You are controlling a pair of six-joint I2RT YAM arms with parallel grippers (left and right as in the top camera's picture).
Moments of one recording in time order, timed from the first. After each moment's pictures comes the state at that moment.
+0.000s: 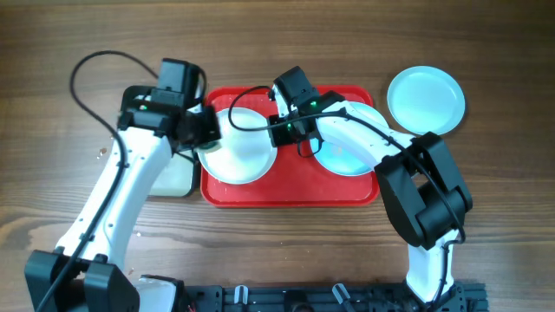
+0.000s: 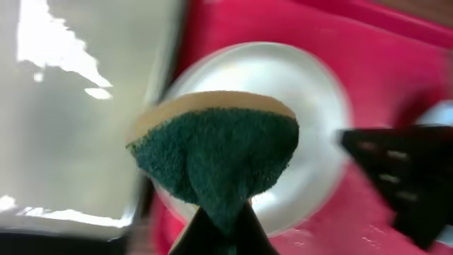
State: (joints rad) left arm -0.19 1.51 1.21 -0.92 0.02 -0.43; right arm 0.57 2.07 1.40 -0.52 -0.25 0.33
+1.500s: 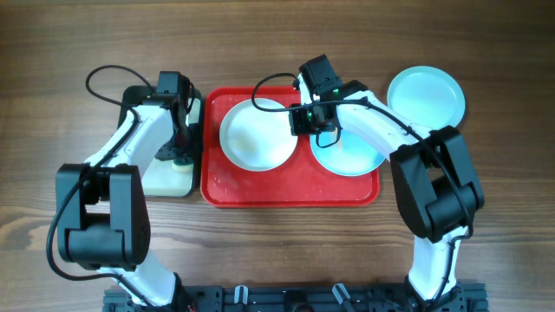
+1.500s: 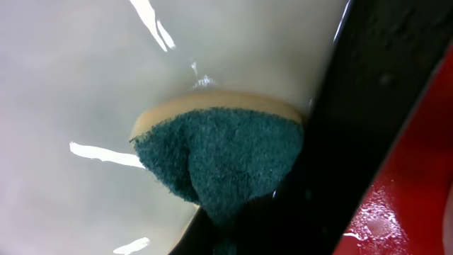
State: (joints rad) left arm -0.07 1.83 1.14 -0.80 -0.10 -0.22; right arm 0.46 2.07 1.40 -0.55 -0.25 0.33
